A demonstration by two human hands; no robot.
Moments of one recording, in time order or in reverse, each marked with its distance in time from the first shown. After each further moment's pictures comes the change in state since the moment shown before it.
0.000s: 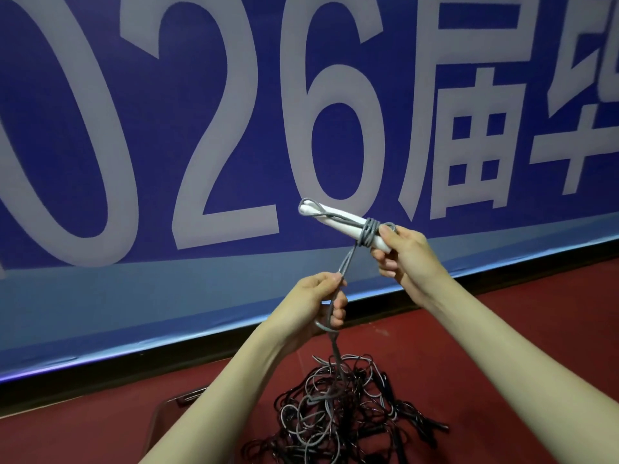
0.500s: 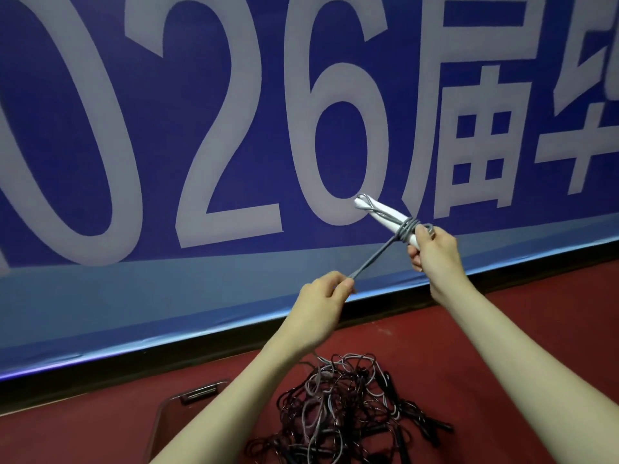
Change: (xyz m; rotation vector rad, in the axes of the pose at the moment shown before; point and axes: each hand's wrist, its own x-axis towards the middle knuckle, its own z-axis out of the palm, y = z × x) left_hand -0.010 -0.001 0.007 0.859 0.208 0.233; right_hand 0.019 0.019 -0.031 -0.209 0.404 -0.016
